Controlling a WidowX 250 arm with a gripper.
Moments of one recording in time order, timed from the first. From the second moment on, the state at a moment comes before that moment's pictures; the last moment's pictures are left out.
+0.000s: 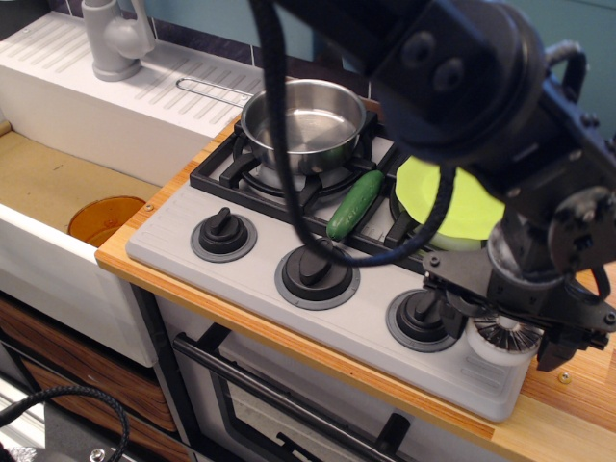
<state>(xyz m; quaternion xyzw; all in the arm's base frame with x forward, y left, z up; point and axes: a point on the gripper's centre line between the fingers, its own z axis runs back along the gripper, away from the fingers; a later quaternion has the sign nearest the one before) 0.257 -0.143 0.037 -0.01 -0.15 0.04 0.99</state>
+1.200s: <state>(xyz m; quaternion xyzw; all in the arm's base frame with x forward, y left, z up) 0.372 -0.080 0.095 -0.03 -0.09 -0.02 1.00</state>
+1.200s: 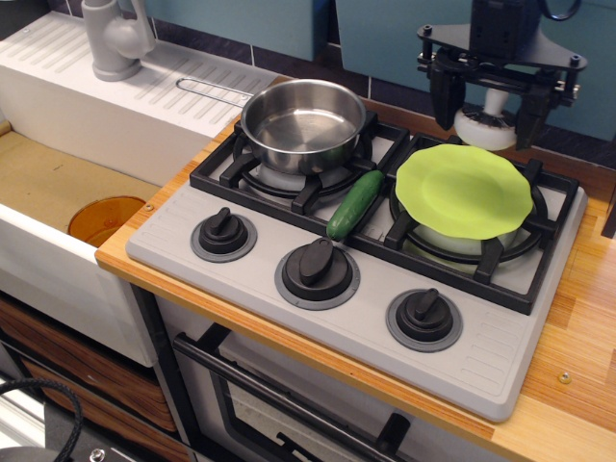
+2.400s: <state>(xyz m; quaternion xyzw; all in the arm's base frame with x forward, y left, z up) 0.342 -0.087 0.104 -0.03 -0.04 -0.02 1.00</state>
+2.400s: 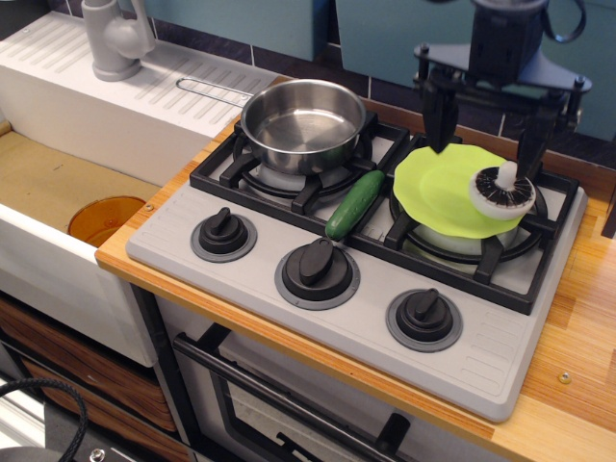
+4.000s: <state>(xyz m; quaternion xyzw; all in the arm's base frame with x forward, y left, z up) 0.337 -0.011 0.111 -0.01 -0.13 -0.03 0.99</state>
